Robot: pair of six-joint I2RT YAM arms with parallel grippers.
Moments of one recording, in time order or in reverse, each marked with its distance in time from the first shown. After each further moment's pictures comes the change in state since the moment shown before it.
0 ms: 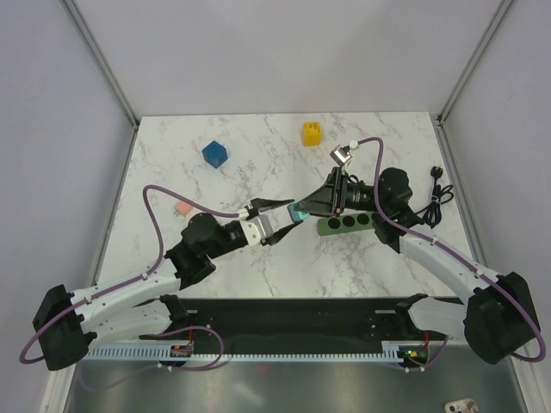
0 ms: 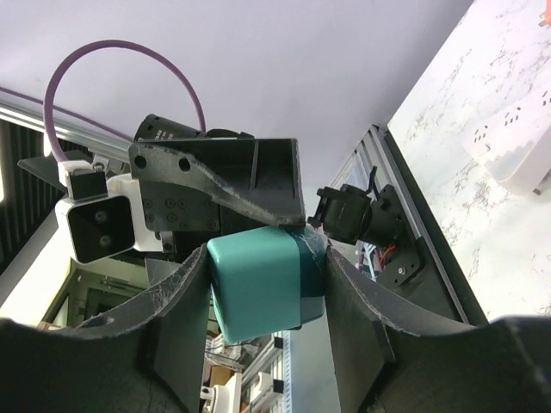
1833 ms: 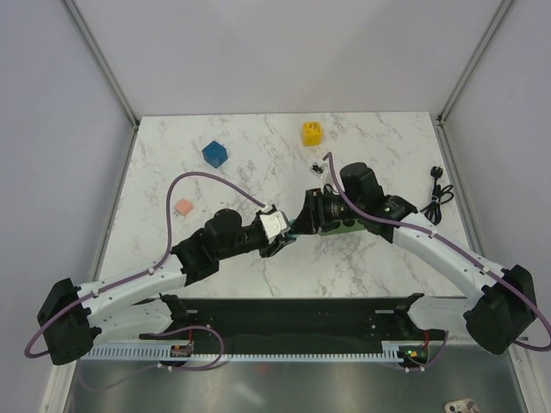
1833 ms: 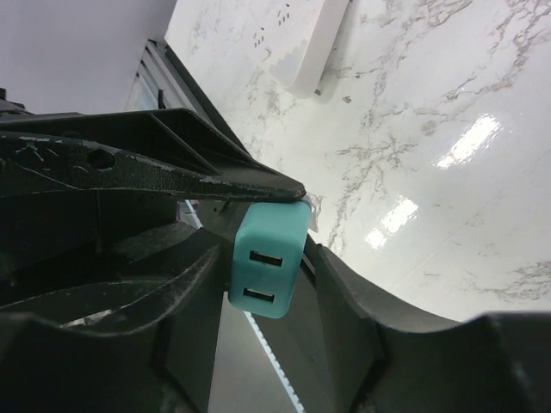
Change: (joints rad) left arm -0.002 0.059 0.029 -0.403 -0.072 -0.124; right arm 0.152 0.058 0.249 -0.928 0.349 -0.731
